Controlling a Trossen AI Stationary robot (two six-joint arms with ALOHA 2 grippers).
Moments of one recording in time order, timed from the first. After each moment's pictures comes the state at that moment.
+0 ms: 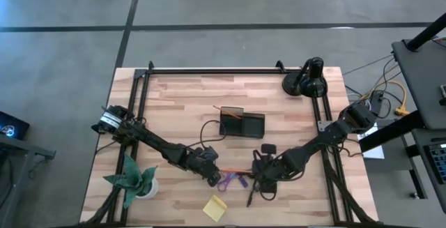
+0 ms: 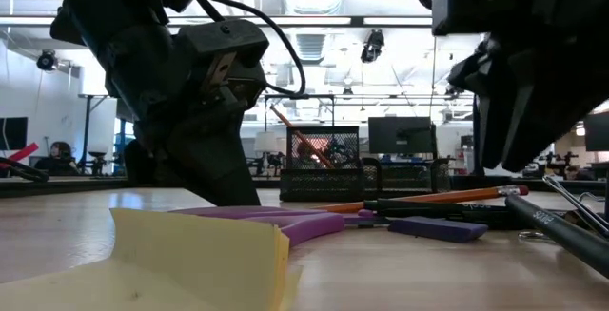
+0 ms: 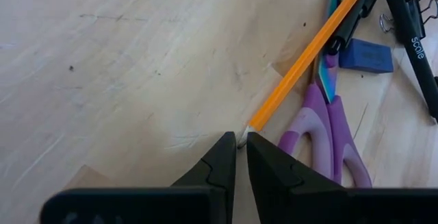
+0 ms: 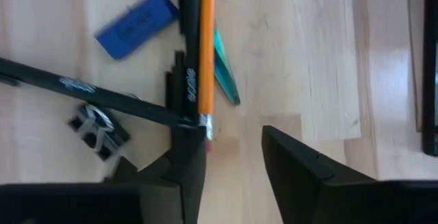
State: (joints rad) left arm -0.40 1.83 0.93 0.02 -0.22 -1.06; right arm 0.54 1.74 1.06 -0.61 0.26 0.58
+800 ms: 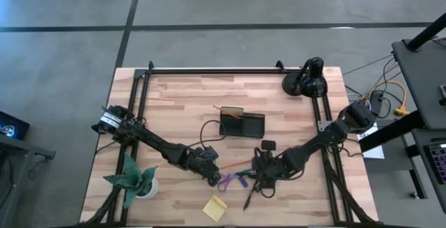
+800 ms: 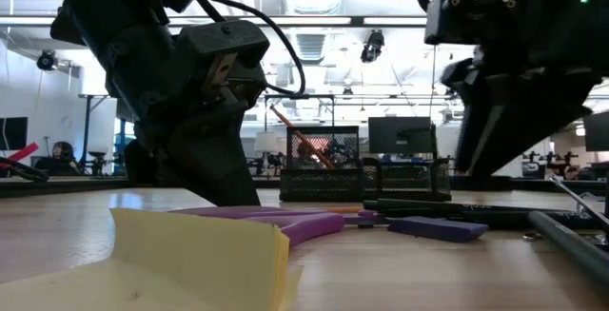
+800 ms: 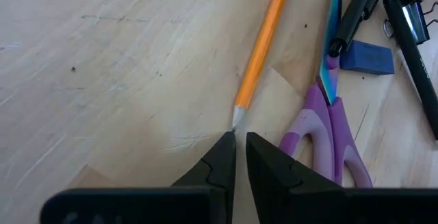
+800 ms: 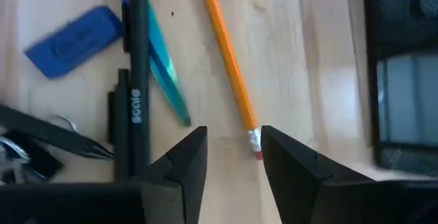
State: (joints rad) left arm -0.40 1.83 0.93 0.02 -0.22 -1.07; right arm 0.52 1.74 1.00 -0.54 0.40 0.52
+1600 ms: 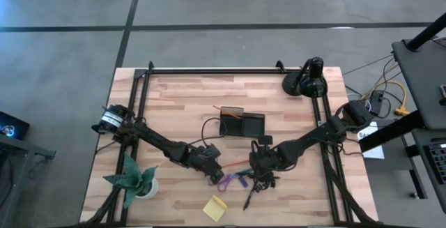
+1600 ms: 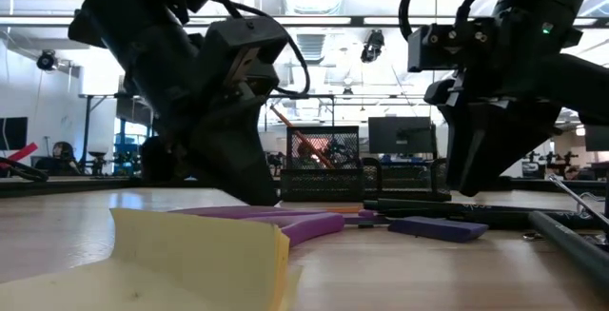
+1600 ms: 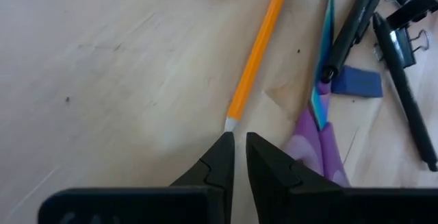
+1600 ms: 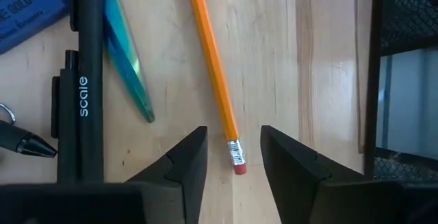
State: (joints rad) left arm -0.37 1.83 0.95 0.04 -0.21 -1.07; right arm 0.43 1.75 0.99 -0.54 0.31 0.41
